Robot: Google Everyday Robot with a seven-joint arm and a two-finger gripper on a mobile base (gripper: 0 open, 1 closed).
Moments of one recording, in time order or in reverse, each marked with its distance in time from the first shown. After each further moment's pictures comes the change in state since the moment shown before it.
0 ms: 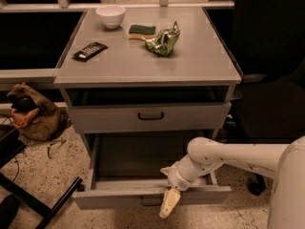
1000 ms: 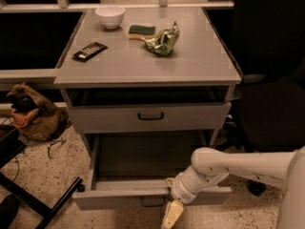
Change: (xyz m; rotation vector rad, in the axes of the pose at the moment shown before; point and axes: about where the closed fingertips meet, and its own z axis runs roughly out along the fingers) arm 0.022 0.040 0.011 -0.053 0.006 0.105
